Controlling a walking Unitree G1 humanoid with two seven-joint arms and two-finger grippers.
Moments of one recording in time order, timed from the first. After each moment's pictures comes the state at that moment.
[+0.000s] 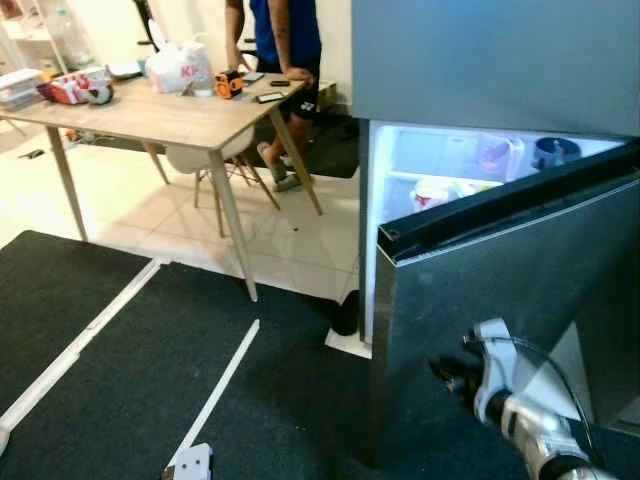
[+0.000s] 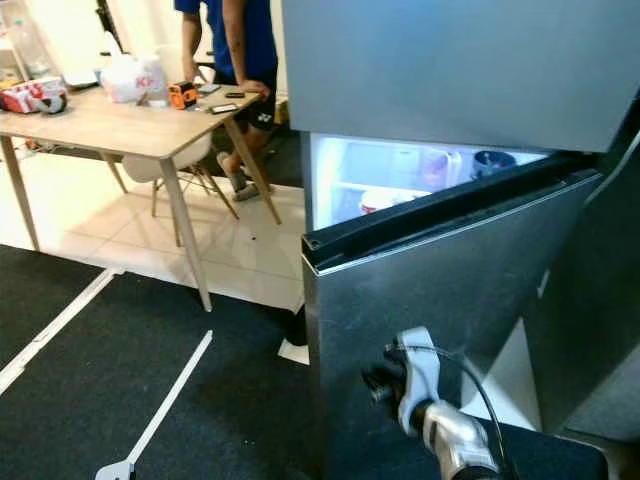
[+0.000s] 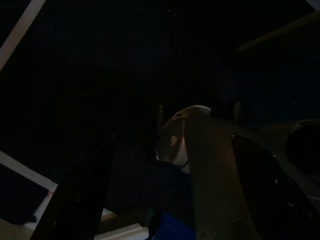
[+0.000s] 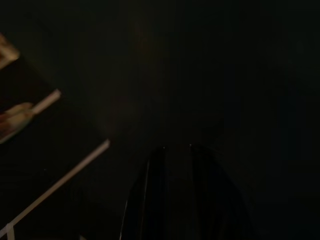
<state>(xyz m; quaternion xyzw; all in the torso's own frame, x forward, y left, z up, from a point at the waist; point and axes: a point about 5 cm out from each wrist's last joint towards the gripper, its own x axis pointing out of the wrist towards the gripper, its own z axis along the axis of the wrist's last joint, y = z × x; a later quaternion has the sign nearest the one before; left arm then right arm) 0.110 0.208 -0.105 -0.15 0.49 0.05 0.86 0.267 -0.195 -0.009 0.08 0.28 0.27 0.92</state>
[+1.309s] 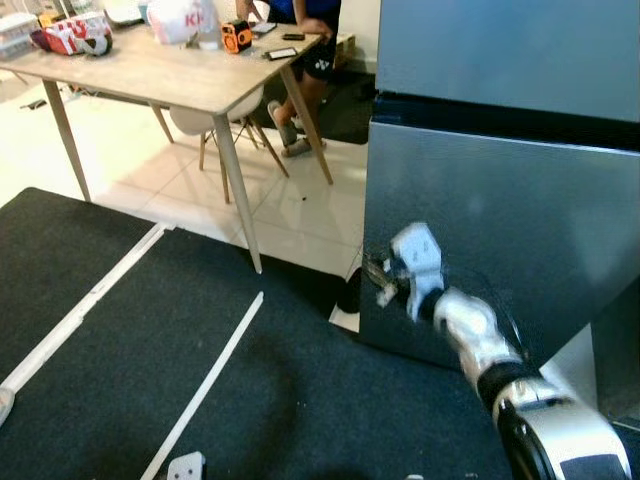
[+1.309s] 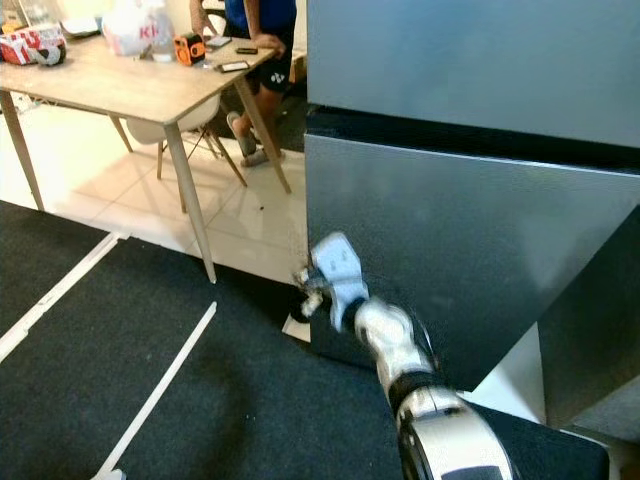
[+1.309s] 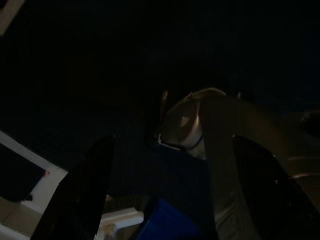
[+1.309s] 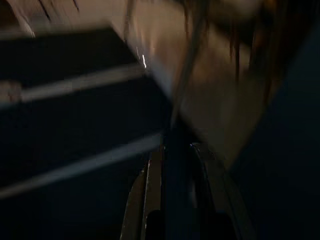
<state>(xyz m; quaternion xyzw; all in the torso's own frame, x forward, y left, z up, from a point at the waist) 0.095 0.211 -0.107 -0.15 0.49 0.05 0.86 0.311 -0.135 0.023 -0.08 0.19 0.30 0.93</state>
